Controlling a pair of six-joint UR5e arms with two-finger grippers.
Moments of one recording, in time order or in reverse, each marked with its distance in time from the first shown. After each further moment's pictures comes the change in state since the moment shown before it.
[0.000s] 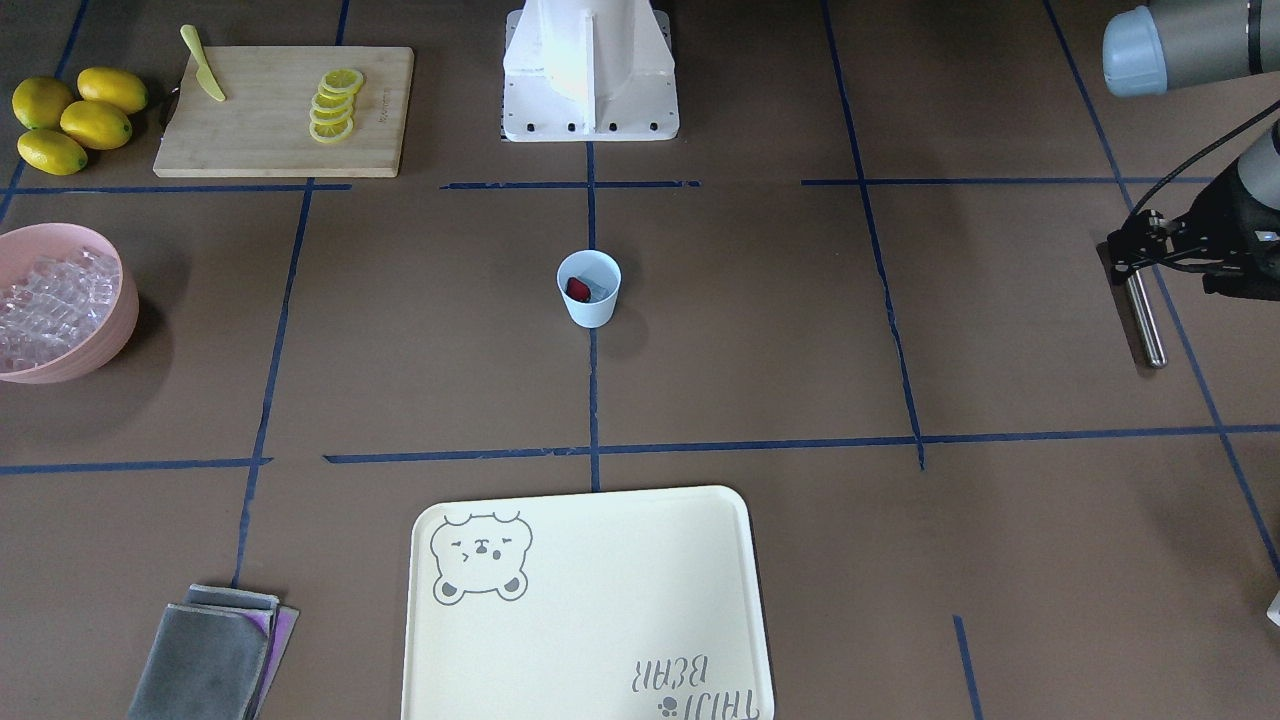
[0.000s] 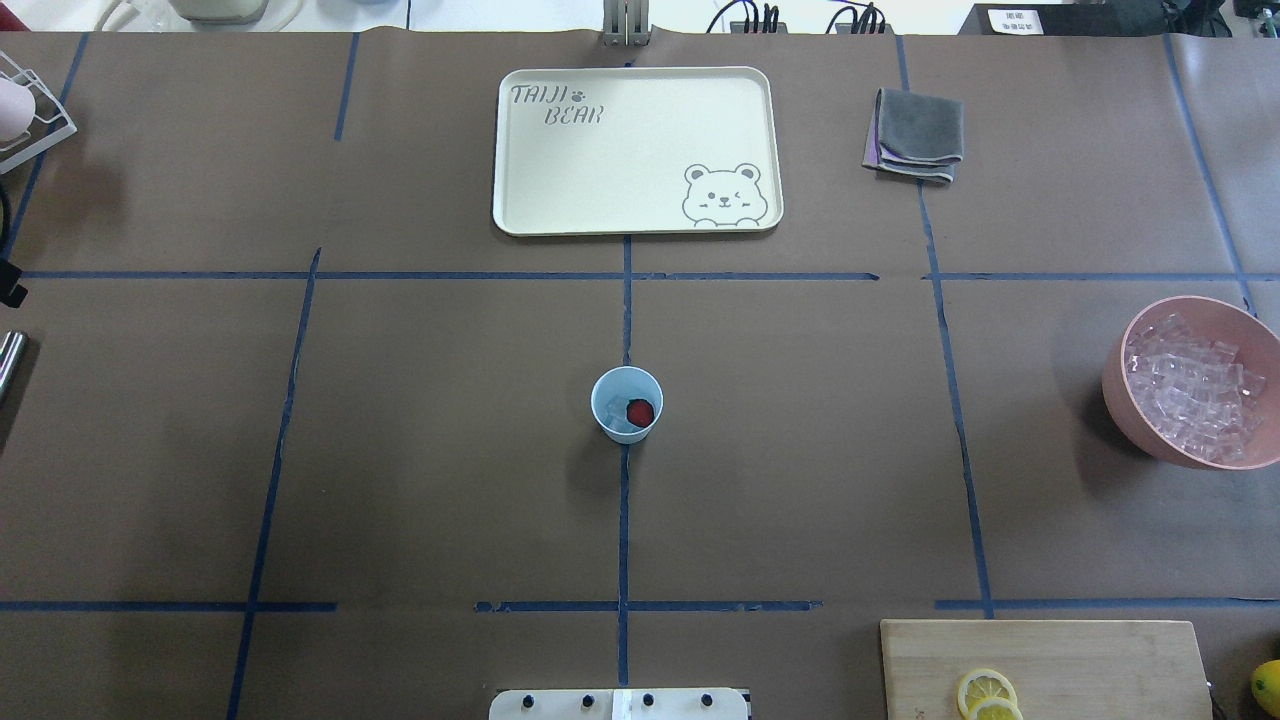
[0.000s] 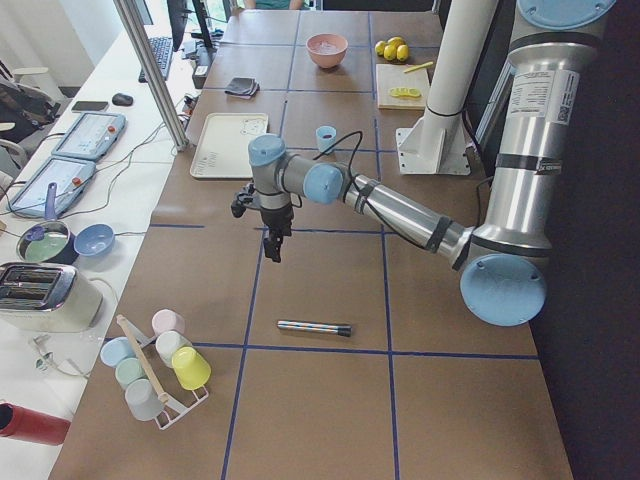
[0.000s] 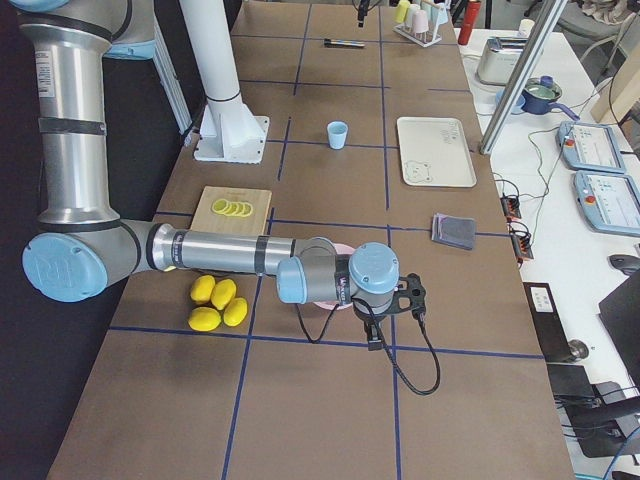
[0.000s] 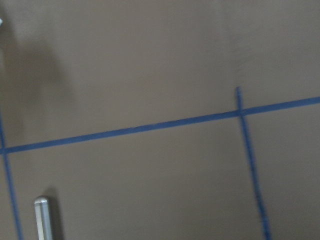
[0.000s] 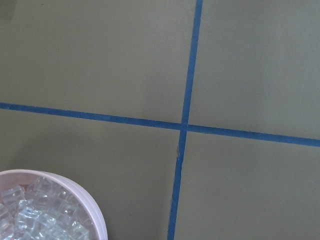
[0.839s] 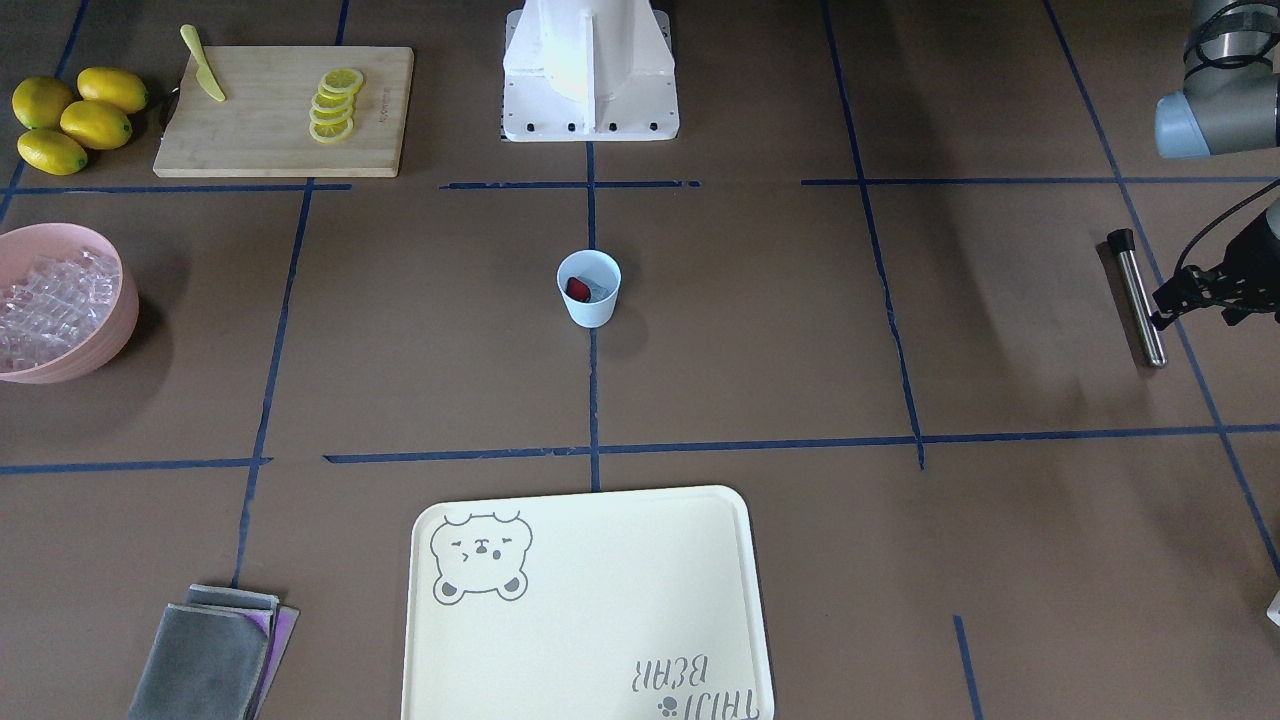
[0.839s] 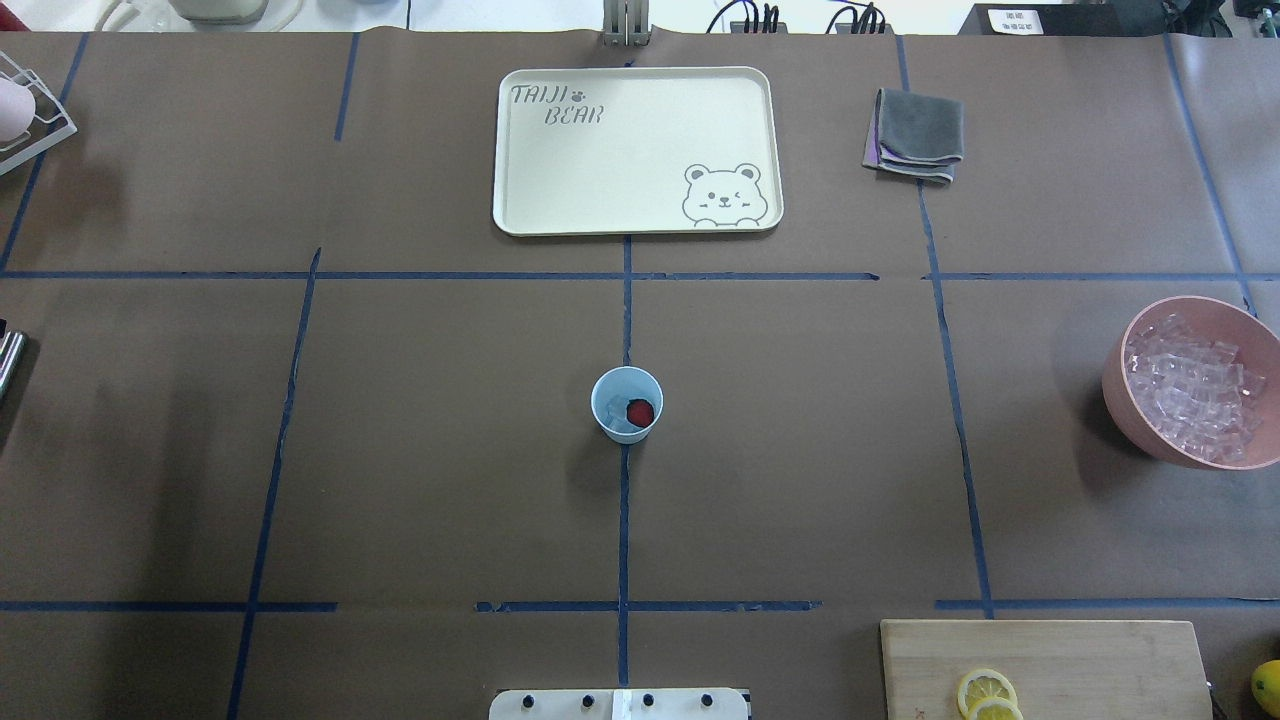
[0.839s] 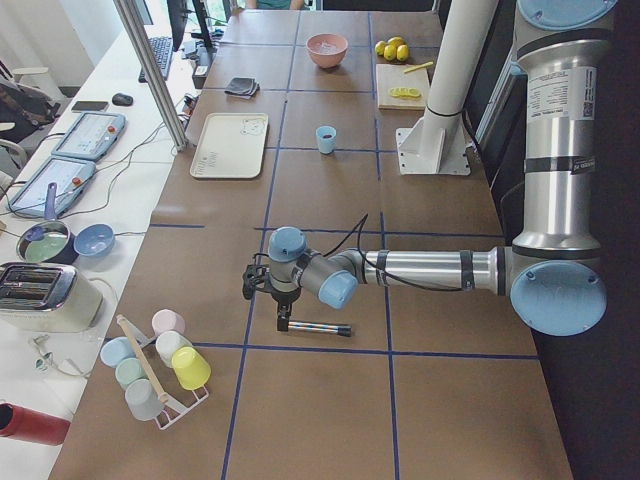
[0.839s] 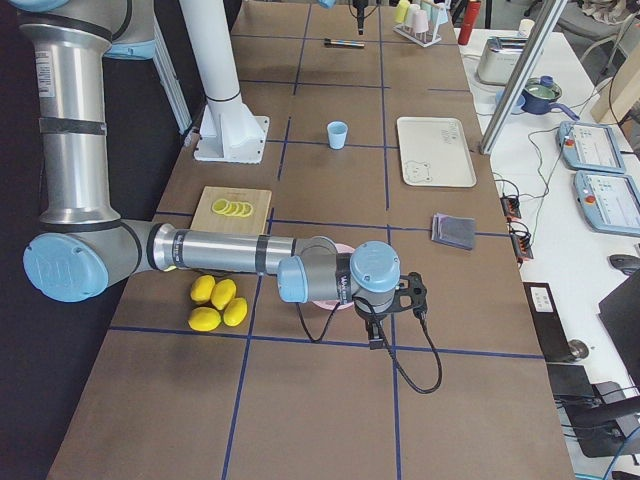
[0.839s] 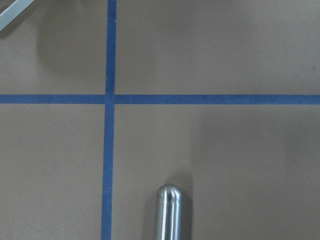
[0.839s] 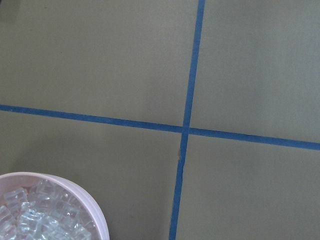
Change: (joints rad) left arm 0.014 0.072 0.285 -0.497 0.024 -0.312; right arm 0.001 0.005 0.001 0.000 0.001 0.000
